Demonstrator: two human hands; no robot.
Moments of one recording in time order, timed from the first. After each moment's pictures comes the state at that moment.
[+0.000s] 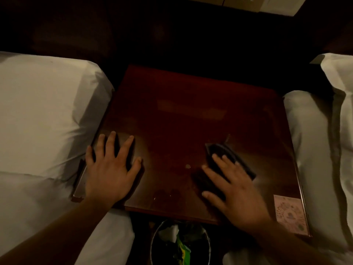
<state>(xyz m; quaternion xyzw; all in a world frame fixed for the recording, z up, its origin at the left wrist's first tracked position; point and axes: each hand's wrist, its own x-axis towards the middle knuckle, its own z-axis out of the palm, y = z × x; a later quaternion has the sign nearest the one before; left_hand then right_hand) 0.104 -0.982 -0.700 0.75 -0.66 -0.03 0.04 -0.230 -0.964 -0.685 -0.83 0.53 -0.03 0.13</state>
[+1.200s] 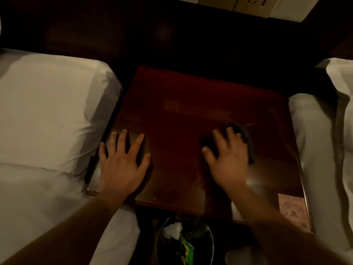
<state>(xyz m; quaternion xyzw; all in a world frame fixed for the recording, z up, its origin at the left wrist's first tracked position) 0.103 -0.983 -0.692 0.76 -0.65 -0.07 0.06 -0.170 -1.024 -0.688 -0.69 0.71 -0.10 0.08</state>
